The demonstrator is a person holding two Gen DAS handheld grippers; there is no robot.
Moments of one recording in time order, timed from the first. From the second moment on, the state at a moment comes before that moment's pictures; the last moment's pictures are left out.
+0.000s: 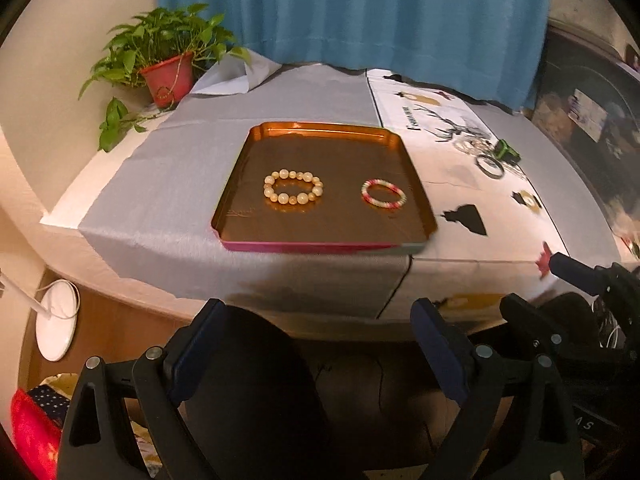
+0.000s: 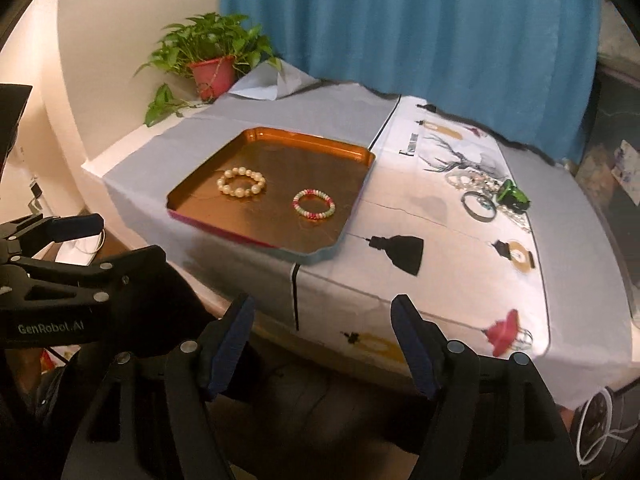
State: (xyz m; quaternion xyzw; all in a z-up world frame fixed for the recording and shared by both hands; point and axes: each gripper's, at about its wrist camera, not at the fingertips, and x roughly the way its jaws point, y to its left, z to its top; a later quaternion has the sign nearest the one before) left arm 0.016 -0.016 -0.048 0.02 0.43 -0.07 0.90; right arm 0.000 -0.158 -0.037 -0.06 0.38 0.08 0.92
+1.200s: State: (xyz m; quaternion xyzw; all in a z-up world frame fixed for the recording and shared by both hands) left arm -0.039 -0.028 -0.019 0.05 0.39 -0.07 0.92; right arm -0.062 -0.163 -0.015 -0.05 0.35 0.08 0.93
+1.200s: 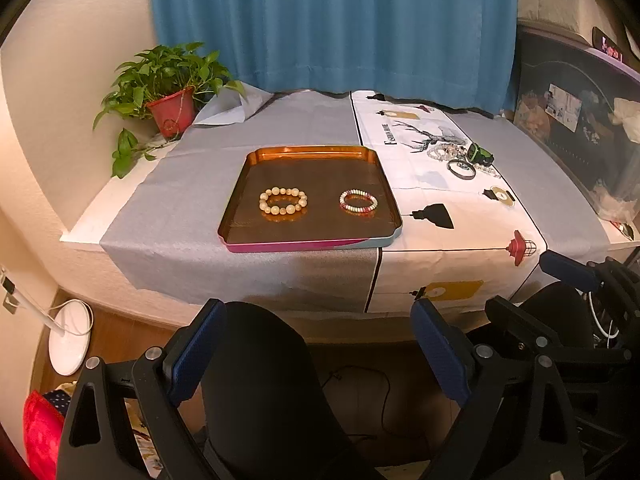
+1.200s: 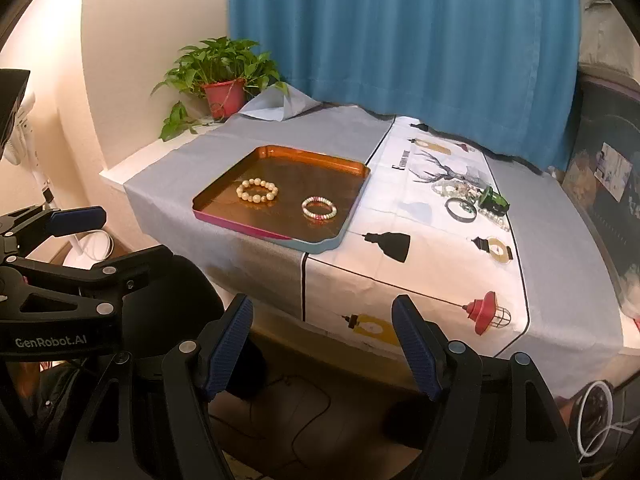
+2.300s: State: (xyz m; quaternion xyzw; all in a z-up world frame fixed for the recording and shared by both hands) left arm 0.048 -0.108 -0.037 0.08 0.44 -0.13 0.89; right arm 0.001 -0.296 -0.050 0.02 0.38 -0.05 0.92
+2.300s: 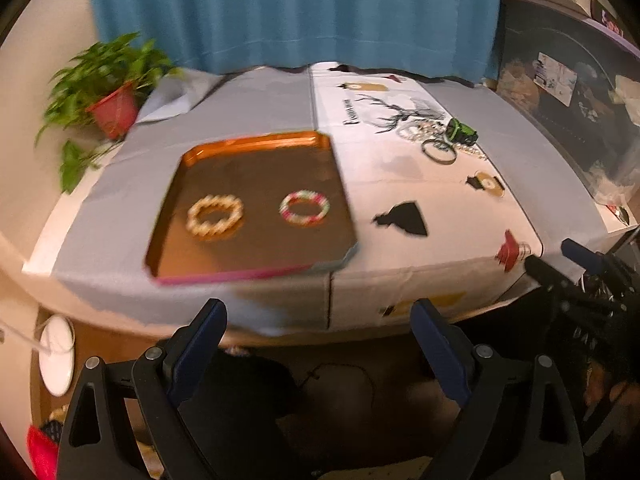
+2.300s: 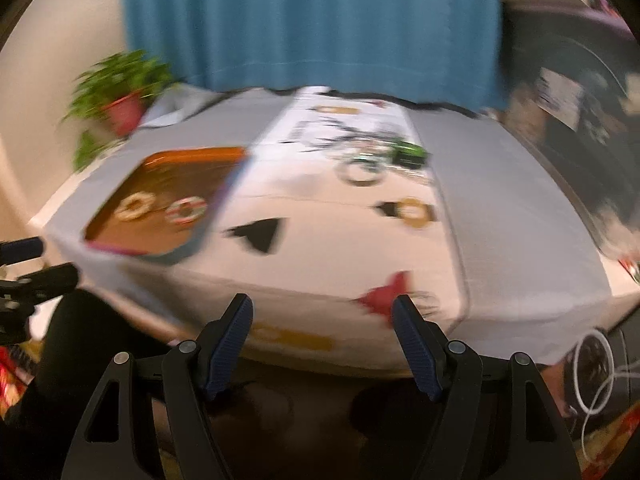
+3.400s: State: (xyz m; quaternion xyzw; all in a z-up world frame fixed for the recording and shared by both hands) left arm 0.302 -0.355 -0.131 0.13 0.53 -0.24 0.80; right arm 0.256 -0.448 -0.119 -0.06 0.41 0.10 0.90
